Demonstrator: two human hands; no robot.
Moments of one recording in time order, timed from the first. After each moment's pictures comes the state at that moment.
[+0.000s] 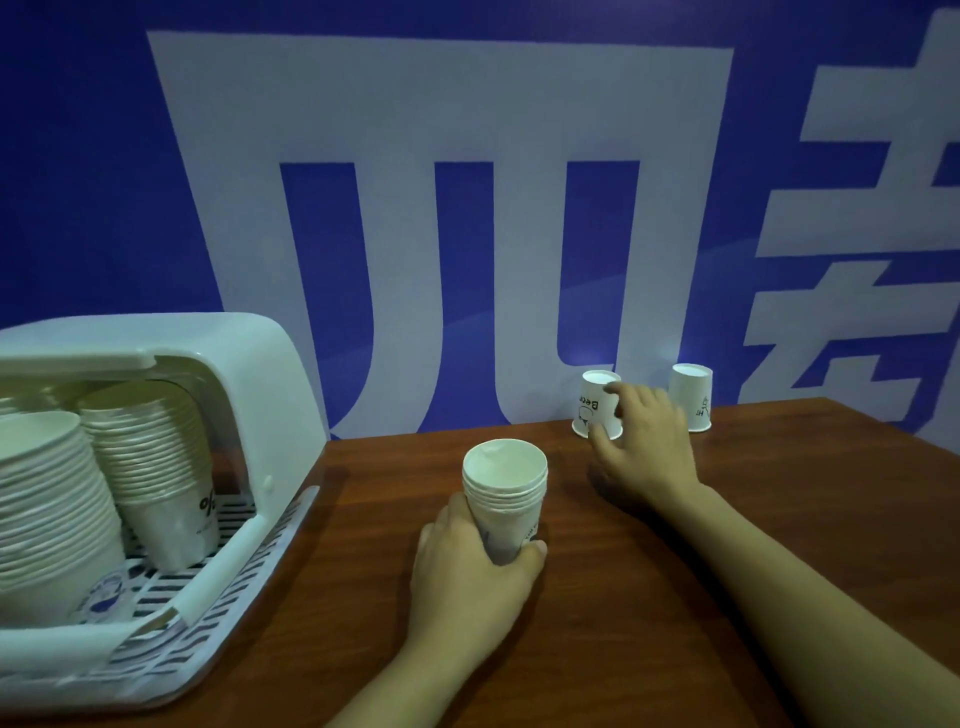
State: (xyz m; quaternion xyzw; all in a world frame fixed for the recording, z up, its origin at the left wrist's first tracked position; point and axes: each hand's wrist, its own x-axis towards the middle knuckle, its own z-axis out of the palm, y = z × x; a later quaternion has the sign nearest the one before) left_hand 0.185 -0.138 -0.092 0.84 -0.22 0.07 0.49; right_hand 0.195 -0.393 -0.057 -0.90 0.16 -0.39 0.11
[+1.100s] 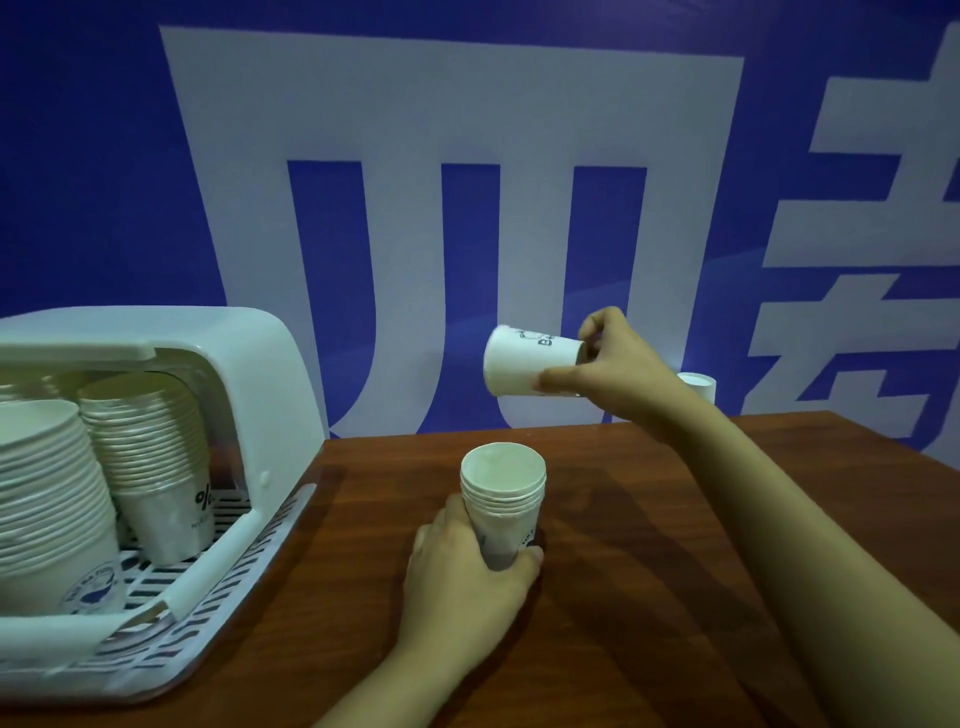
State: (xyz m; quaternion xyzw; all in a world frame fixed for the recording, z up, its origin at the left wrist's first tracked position) left_hand 0.183 -0.139 -0.091 0.85 -0.23 0.07 0.48; right_hand 0.176 -0.339 0.060 -0.88 0.10 -0.24 0.39
